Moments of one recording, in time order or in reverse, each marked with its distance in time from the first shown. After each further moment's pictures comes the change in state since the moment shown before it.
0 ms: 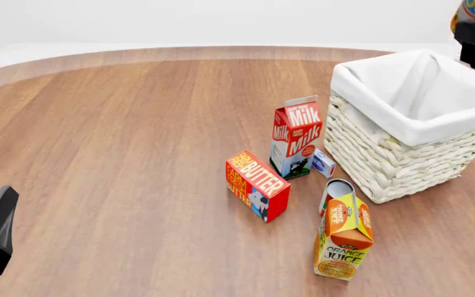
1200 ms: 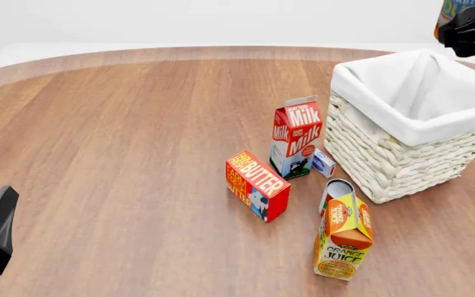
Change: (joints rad) left arm 0.000 0.000 0.000 0.000 0.000; right arm -0.027 0.227 -0.260 0.275 -0.039
